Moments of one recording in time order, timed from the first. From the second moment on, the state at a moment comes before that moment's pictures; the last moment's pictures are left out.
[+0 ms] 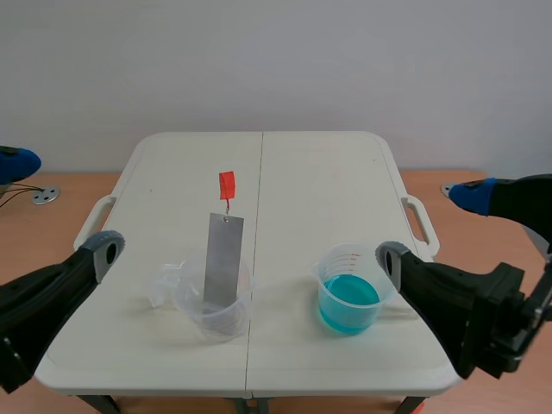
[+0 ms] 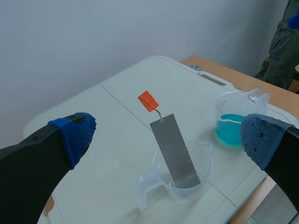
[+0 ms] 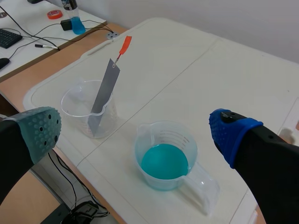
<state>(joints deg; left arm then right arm) 49.7 -31.3 -15.0 122.1 -13.5 -29.1 -16.9 -41.8 32.7 10.4 116.6 25.3 35.2 4.7</state>
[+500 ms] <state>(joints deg) 49.7 -31.3 -14.8 121.9 -13.5 -29.1 -12.2 -42.1 32.7 10.5 116.6 24.7 35.2 4.8</state>
